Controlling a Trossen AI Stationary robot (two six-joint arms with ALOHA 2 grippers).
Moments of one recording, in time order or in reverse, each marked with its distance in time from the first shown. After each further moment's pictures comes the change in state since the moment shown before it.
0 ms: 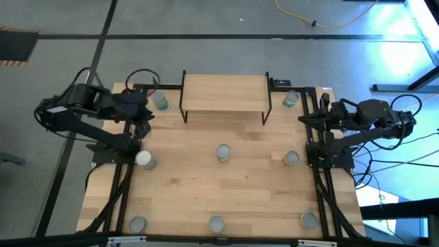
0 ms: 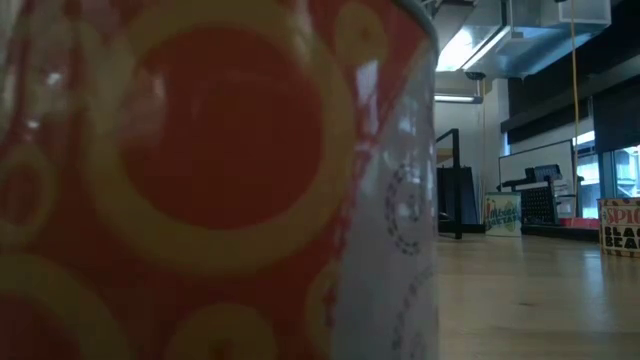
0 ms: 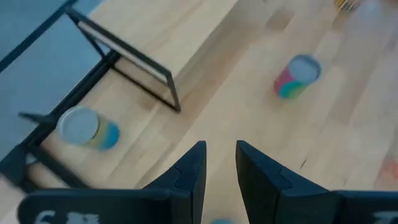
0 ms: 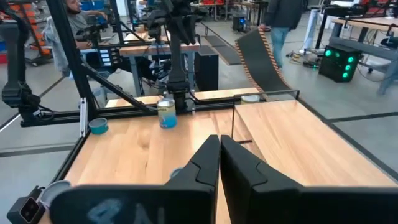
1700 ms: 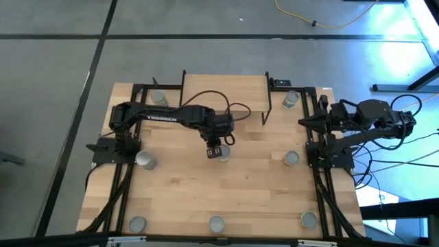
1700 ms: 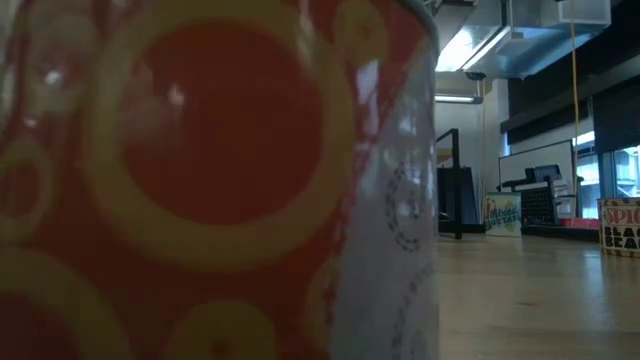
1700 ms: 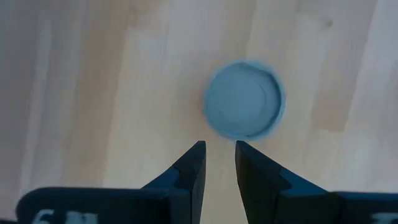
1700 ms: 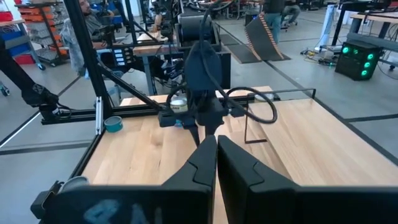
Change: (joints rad) left arm 0.129 0.863 0.133 0.502 0.389 0.449; right arm 0.000 0.000 0.000 0.000 -0.070 0.020
